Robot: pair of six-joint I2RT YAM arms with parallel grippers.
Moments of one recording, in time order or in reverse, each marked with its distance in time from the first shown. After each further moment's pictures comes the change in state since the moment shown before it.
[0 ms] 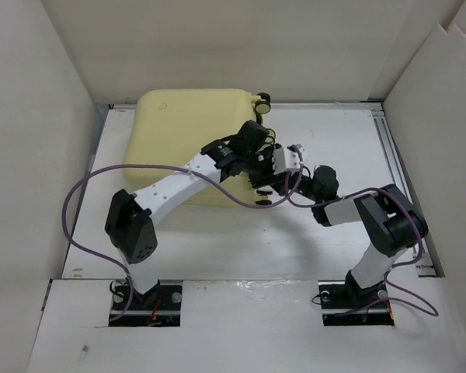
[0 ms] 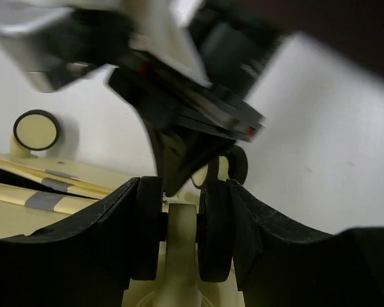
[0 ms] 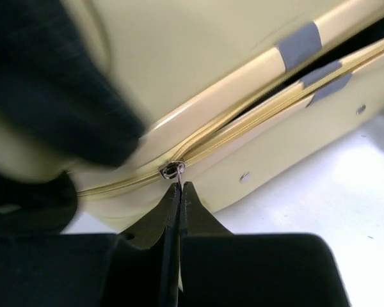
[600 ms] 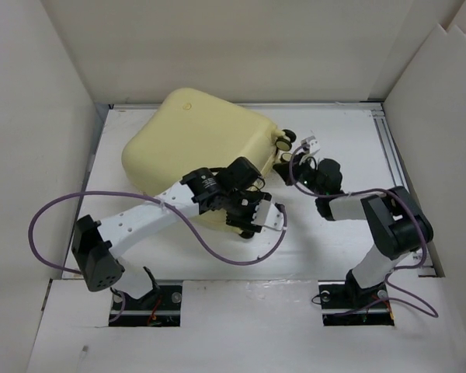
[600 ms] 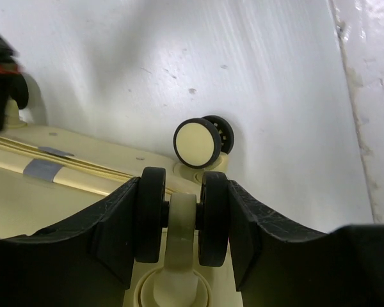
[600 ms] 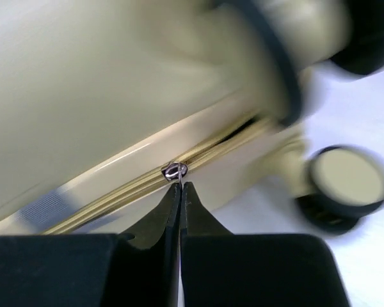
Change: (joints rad) left arm -0.167 -0.305 -0.261 -0.307 0.010 0.291; right arm -0.021 -0.035 0.009 -0.118 0.184 0.062
